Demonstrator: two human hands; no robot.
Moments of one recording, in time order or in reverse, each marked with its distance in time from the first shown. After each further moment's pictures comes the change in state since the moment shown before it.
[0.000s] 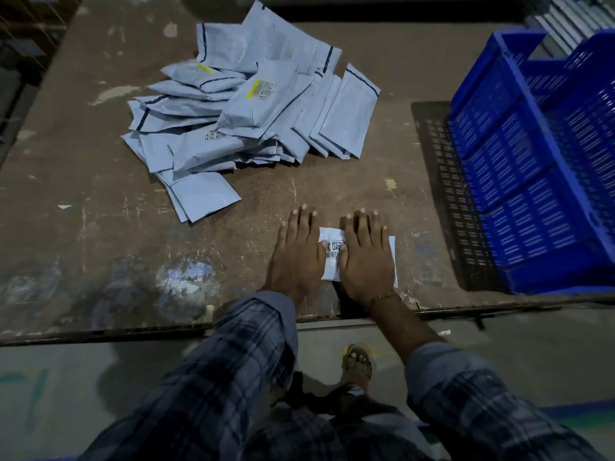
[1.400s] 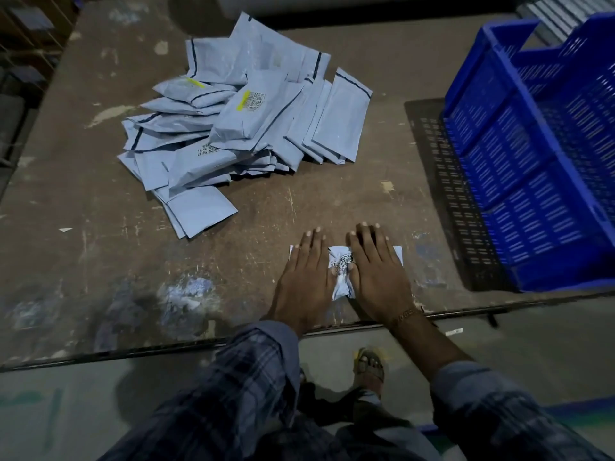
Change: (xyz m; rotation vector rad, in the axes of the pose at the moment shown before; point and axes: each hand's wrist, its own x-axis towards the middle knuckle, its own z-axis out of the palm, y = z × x) left_hand -0.025 0.010 0.010 0.036 -0.087 0.119; right_hand -0.022 0.027 -0.007 0.006 -0.050 -0.107
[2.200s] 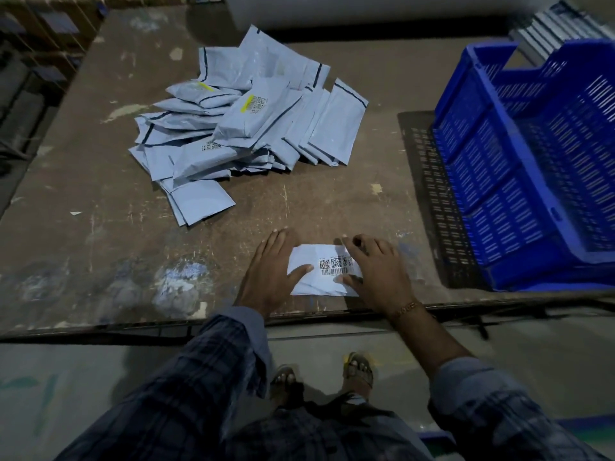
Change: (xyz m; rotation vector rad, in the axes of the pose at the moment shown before) left_hand -0.019 -0.030 -0.025 -0.260 0.062 -0.087; right_hand -0.018 0.022 -0.041 0.015 -0.084 -0.043
